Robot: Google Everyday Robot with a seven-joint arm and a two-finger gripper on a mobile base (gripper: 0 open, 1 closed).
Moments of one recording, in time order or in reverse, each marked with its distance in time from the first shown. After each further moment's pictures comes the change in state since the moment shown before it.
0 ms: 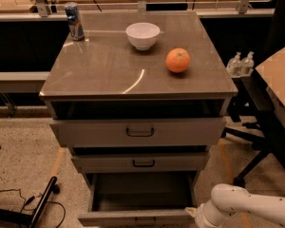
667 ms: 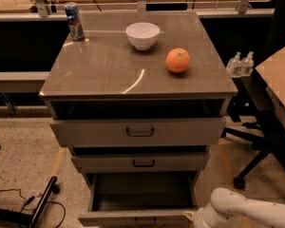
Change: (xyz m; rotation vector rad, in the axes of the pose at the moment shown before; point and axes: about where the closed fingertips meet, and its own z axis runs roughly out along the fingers) arm 0.017 -0.012 0.043 -0.029 -0.063 -0.025
